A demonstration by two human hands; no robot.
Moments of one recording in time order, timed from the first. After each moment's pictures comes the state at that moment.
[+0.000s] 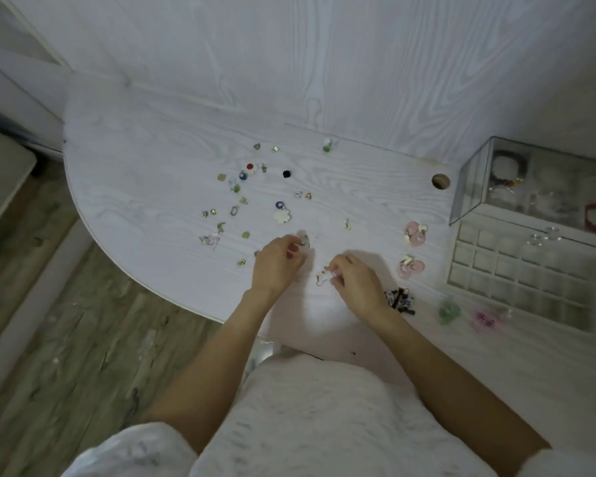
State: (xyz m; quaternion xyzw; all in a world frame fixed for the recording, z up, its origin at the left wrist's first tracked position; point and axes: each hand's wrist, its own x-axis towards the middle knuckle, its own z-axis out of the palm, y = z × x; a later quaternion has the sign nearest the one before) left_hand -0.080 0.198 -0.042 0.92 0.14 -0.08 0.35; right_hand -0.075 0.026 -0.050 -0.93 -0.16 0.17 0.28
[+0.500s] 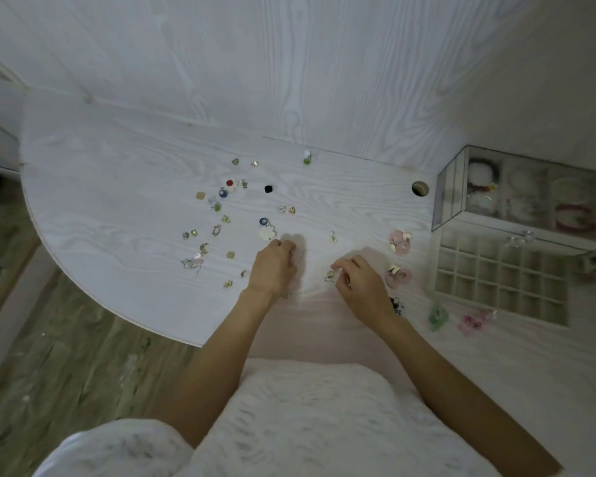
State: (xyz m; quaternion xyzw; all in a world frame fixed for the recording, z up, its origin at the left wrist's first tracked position) left_hand -0.041 0.197 -0.051 0.96 0.04 -0.13 0.24; right_hand -0.063 0.014 -0.041 -0.93 -0.10 0.11 0.33
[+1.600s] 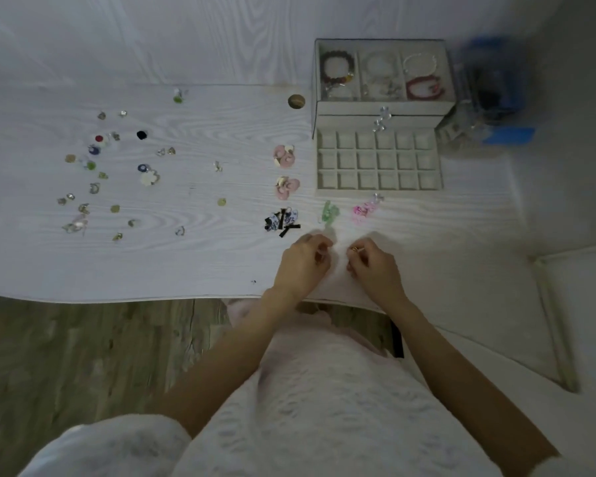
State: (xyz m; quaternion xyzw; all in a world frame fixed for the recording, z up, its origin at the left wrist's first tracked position) left_hand -0.174 -0.014 -0.056 0.91 -0.13 -0.15 0.36; right_hand -0.213 -0.160 -0.047 -0.88 0.17 0.10 0.44
